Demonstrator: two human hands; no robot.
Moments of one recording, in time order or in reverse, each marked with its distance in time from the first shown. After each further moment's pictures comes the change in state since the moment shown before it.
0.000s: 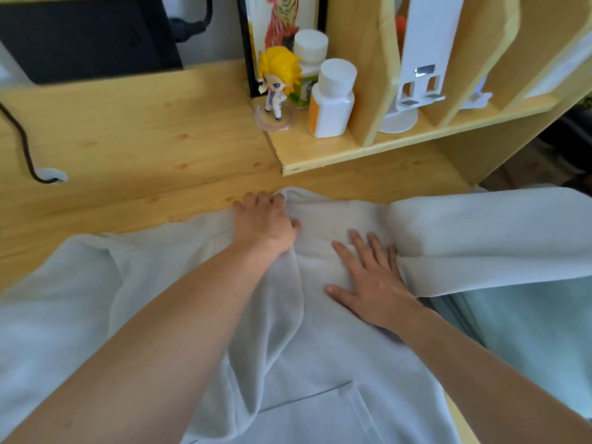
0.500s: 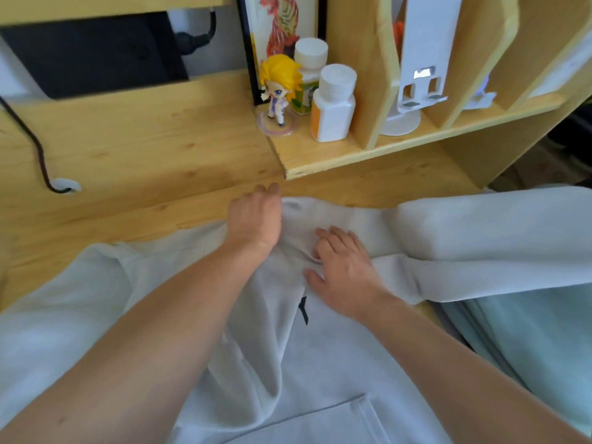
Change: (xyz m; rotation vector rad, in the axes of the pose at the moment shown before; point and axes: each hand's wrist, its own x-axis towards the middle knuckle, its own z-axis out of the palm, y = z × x) left_hand 0.005 -0.020 -0.011 -0.042 0.276 0.040; right_hand 0.027 -0.057 -0.016 0.147 0.295 -0.169
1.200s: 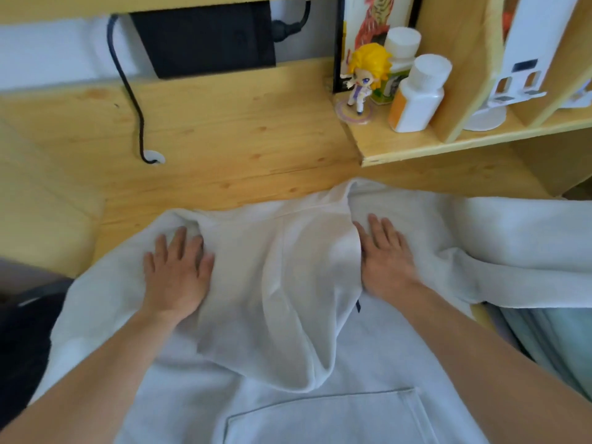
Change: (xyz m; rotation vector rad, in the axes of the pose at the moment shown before) left_hand -0.159 -0.206 0.040 -0.140 -0.139 -0.373; right_hand 0.018 -0.011 0.024 -0.200 -0.257 0.146
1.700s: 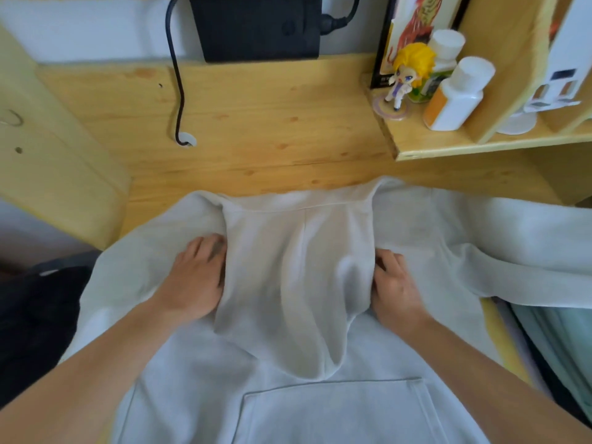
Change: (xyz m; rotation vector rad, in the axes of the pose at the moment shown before) left_hand -0.035 -0.029 -0.013 0.180 -0.230 0.324; right_hand -0.053 -0.022 0.029 0.281 0.410 -0.225
